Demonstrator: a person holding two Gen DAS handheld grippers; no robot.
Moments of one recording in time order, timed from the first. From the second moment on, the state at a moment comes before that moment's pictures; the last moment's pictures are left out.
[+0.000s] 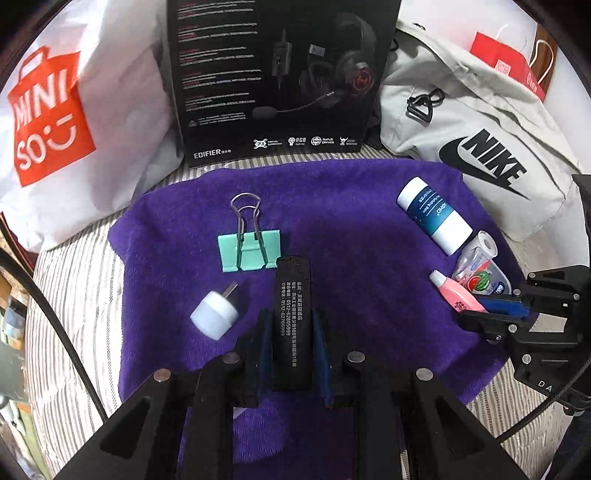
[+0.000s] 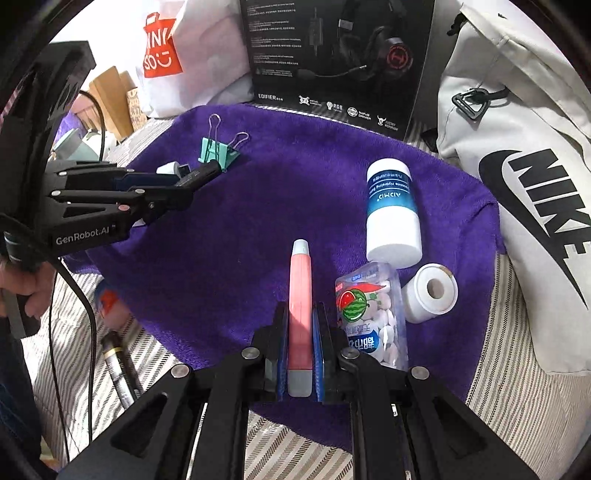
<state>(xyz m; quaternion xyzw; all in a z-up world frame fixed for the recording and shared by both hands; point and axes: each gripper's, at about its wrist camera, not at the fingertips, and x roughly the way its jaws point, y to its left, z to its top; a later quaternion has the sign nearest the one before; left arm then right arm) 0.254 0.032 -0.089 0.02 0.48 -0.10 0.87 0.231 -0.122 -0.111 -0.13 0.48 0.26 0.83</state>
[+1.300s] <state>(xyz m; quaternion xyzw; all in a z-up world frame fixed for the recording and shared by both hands) 0.189 0.024 -0.057 0.03 0.46 -0.08 0.88 0.158 -0.179 -0.067 -0.09 0.45 0.26 0.85</state>
